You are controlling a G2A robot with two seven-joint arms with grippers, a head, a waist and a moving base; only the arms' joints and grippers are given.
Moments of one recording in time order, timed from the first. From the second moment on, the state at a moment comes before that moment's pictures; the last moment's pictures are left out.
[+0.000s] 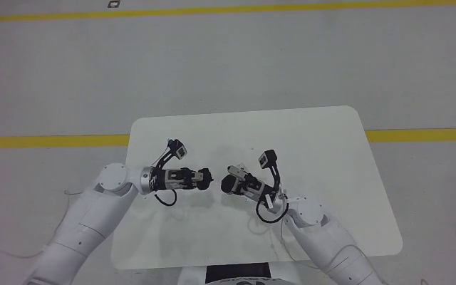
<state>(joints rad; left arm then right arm) 1.24 -0.92 -1.05 -1.40 -0.70 -0.30 -1.25 -1.48 -1.25 1.01 -1.53 0.43 -0.33 0.66</state>
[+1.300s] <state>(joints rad) 1.27 -0.95 -1.20 -1.35 -0.61 -0.34 -1.27 -1.48 -1.25 1.01 -1.53 0.43 -0.33 0.66</state>
